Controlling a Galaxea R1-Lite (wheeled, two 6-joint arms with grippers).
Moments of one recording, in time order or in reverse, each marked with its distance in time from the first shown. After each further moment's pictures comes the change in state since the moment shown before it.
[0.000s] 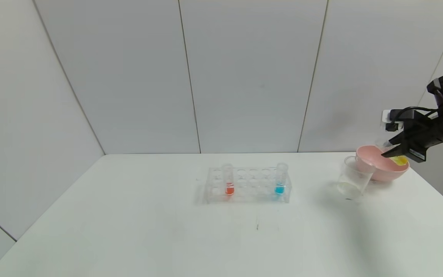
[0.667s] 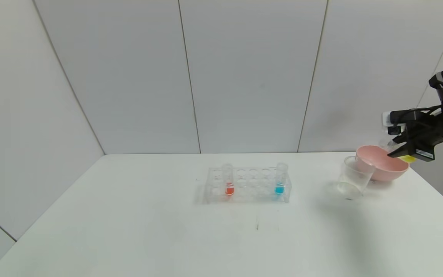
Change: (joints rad) left arm 0.000 0.000 0.000 0.000 0.000 0.000; right arm 0.029 -0.046 0.000 0.057 -0.089 -0.112
